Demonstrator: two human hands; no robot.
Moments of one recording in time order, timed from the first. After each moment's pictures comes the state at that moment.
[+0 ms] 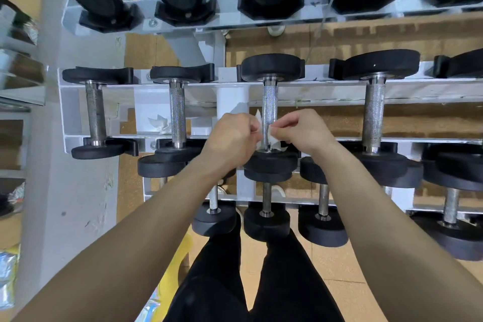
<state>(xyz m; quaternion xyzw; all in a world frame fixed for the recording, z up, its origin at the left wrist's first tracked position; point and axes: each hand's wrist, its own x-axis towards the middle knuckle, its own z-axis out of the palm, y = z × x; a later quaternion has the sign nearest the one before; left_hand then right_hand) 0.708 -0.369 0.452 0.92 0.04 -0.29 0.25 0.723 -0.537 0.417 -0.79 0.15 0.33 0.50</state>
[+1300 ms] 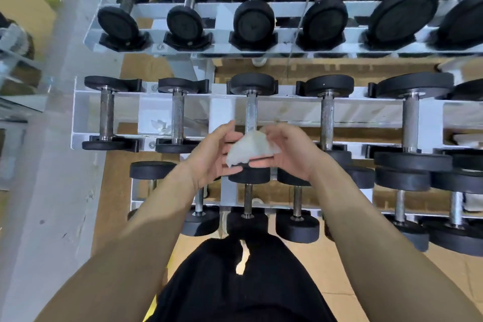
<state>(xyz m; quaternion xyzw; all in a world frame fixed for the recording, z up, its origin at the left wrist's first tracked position) 0.646 -0.353 0.492 0.54 0.30 -0.38 0.69 0.665 -0.551 0.510 -0.47 0.15 0.44 0.75</state>
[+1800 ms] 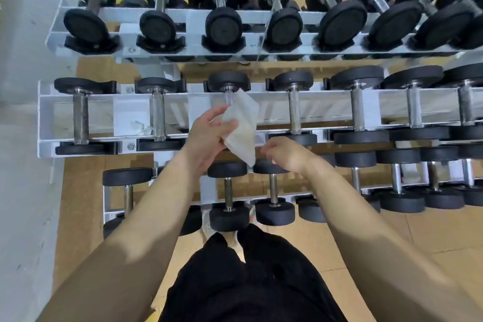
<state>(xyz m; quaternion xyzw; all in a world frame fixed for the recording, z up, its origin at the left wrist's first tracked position) 0.632 -0.369 0.541 0.55 0.21 -0.25 0.77 0.616 -0.566 0.533 -0.84 0.13 0.40 0.35</state>
